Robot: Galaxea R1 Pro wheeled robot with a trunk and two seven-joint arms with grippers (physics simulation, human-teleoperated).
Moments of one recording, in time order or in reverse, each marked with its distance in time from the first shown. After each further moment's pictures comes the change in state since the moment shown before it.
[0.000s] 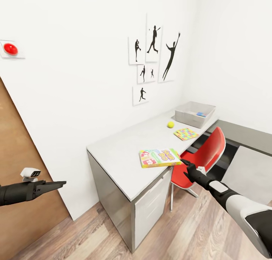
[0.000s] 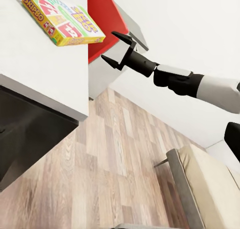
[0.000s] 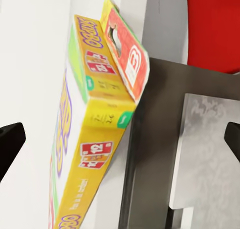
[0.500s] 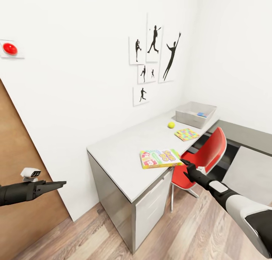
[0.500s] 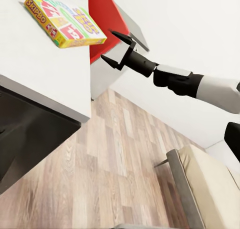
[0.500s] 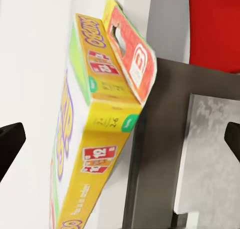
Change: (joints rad) left arm 0.000 -0.001 0.000 0.001 0.000 0.000 0.000; right arm 0.000 0.001 0.000 0.000 -0.003 0.000 0.000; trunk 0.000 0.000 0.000
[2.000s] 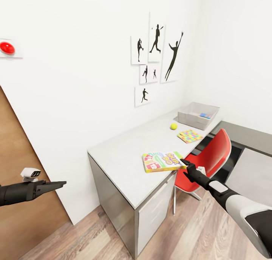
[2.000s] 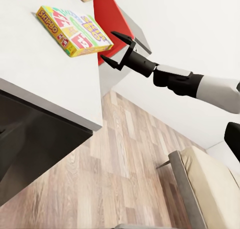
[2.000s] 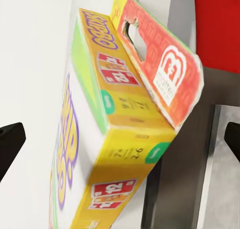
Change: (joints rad) left arm 0.000 0.000 0.000 0.000 0.000 0.000 0.000; right arm 0.000 0.000 0.000 0.000 0.000 0.000 -0.002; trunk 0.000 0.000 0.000
